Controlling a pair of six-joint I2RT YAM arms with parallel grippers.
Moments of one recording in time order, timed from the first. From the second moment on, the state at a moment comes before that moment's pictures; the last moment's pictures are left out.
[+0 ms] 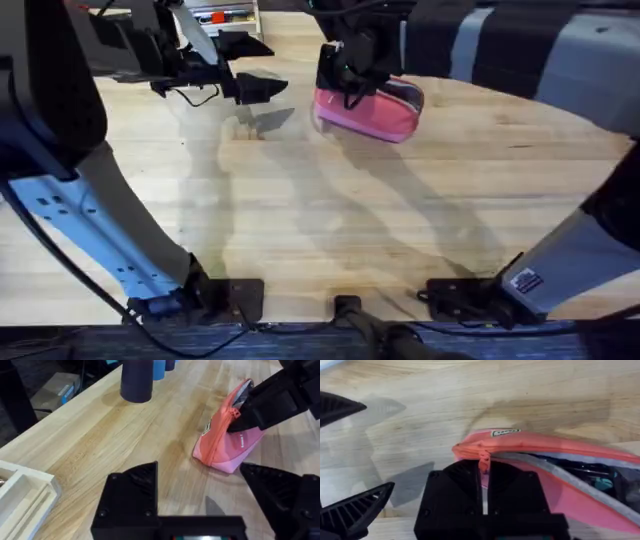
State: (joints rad) left arm 0.18 2.03 1.17 -0.10 1.32 0.78; right arm 0.64 1.90 1.46 -0.59 0.29 0.73
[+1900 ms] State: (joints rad) left arm -0.12 2.03 1.17 -0.05 1.17 0.78; right arm 0.63 1.79 1.45 -0.60 0.28 0.63
